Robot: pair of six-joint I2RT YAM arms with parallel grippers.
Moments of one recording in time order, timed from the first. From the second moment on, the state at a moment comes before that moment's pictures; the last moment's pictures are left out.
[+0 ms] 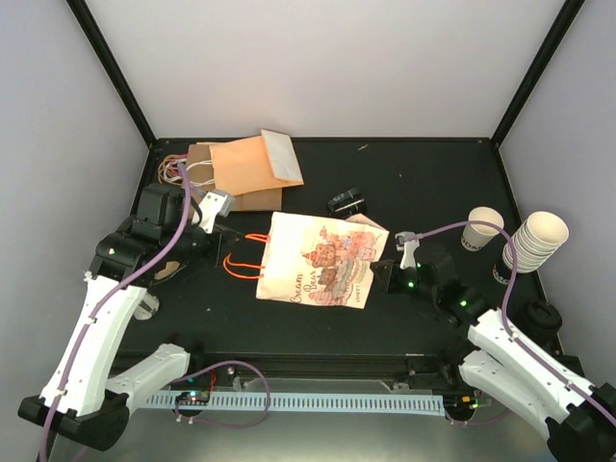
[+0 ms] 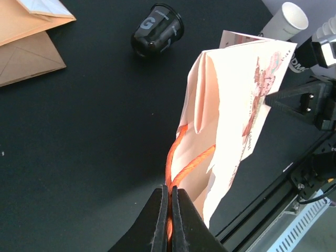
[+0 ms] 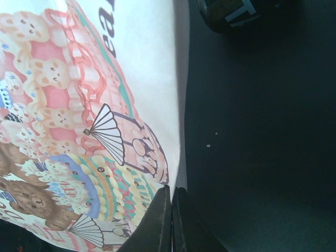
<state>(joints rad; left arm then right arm) -0.30 0.93 1.26 -1.11 0.45 -0.08 0.59 0.74 0.45 -0.29 -0.19 0.63</state>
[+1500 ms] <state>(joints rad) -0.30 1.05 1.46 -1.14 0.63 -0.42 0.57 0.92 0.58 -0.26 -0.51 0.48</state>
